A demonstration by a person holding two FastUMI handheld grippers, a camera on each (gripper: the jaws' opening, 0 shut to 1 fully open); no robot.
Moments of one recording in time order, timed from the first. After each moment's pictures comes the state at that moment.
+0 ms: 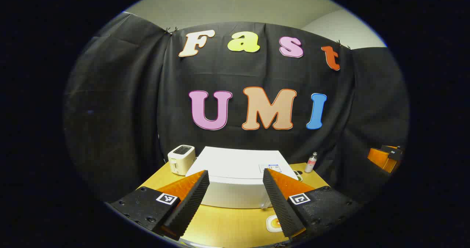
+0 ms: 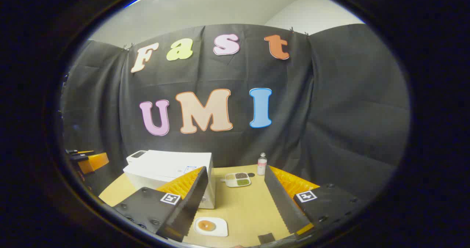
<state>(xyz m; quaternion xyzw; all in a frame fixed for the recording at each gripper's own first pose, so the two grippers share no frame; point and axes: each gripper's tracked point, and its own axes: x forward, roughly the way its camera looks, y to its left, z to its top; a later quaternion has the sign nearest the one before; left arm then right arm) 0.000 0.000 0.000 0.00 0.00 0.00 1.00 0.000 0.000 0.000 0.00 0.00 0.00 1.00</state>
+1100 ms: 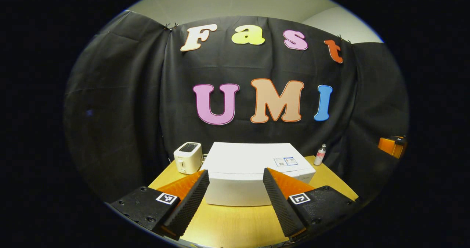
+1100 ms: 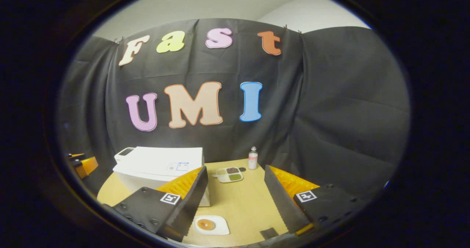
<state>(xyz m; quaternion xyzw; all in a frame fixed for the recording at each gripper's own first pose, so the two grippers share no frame) 0.022 0.036 -0.027 0.01 0.02 0.00 1.00 0.014 -0.002 -0.012 0.00 0.03 -0.05 1.00</state>
